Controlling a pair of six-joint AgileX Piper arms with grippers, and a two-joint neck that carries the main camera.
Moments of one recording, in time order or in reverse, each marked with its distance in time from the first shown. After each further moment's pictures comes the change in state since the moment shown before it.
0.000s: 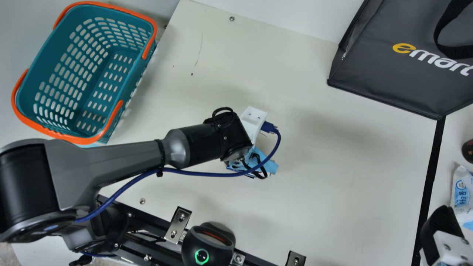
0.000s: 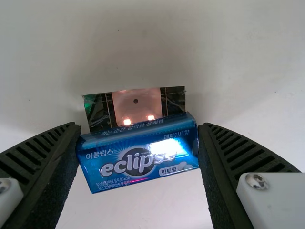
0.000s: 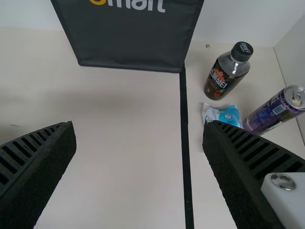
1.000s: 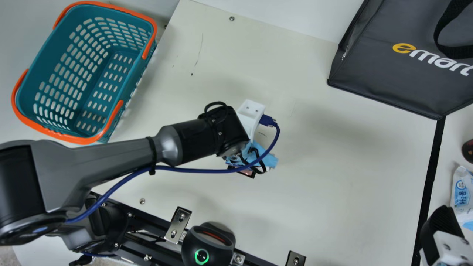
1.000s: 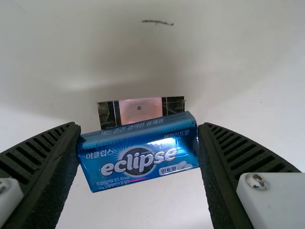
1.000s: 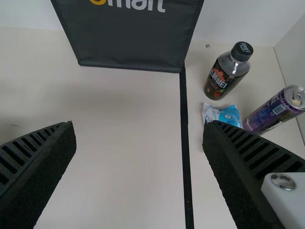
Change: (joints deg) left arm 1.4 -2.4 -1.6 1.1 1.9 -0.7; right arm 0.0 0.0 0.0 0.0 0.0 0.0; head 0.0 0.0
